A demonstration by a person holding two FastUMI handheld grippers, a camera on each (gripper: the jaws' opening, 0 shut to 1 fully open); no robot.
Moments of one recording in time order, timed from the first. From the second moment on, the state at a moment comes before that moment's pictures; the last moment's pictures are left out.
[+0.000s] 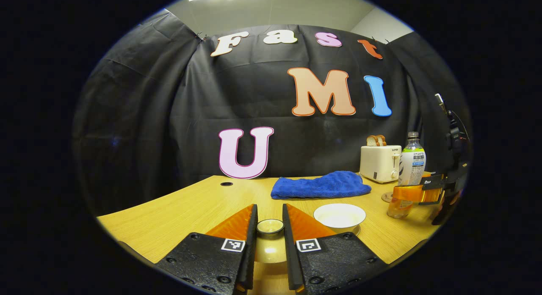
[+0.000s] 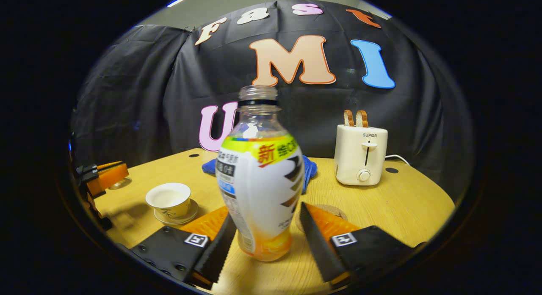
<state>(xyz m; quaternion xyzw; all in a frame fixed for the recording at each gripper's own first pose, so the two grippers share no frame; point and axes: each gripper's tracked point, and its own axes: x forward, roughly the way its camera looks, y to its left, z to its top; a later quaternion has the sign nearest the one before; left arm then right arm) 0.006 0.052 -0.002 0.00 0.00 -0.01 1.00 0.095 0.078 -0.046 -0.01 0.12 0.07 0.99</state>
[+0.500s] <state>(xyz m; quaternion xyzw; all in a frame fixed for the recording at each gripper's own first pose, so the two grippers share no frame) 0.010 0.054 -0.002 0.00 0.00 -0.01 1.00 0.080 0.071 -0.038 -0.06 0.13 0.05 0.99</state>
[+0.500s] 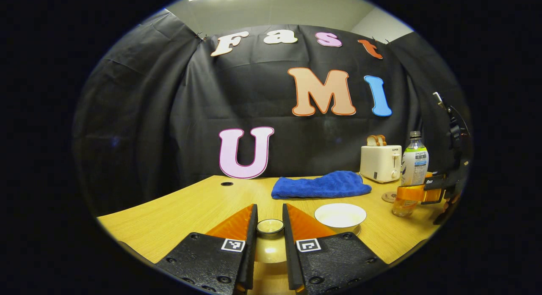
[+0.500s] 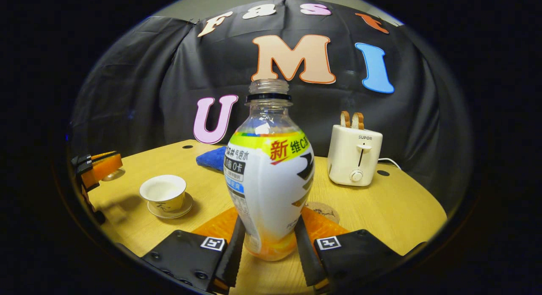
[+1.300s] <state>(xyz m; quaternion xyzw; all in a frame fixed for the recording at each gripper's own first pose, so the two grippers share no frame) 0.010 0.056 -0.003 0.00 0.00 -0.01 1.00 0.088 0.031 0.055 -0.40 0.07 -0.03 0.92</state>
